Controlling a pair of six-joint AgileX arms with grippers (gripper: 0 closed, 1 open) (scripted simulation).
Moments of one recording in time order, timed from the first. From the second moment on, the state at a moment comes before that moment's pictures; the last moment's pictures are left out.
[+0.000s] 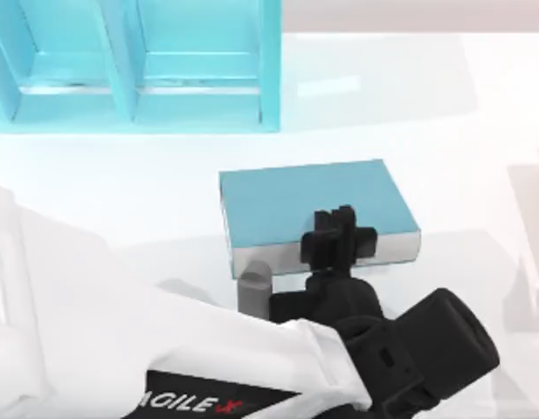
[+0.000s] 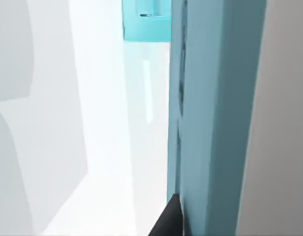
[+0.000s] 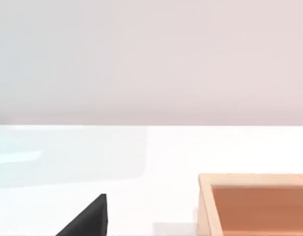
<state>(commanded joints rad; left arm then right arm) -1.23 1.92 1.01 0.07 -1.21 3.94 0.00 0.00 0.00 0.00 0.00 0.00</state>
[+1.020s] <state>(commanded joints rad) -1.23 2.00 0.98 0.18 -1.21 3.94 0.00 0.00 0.00 0.00 0.00 0.00</state>
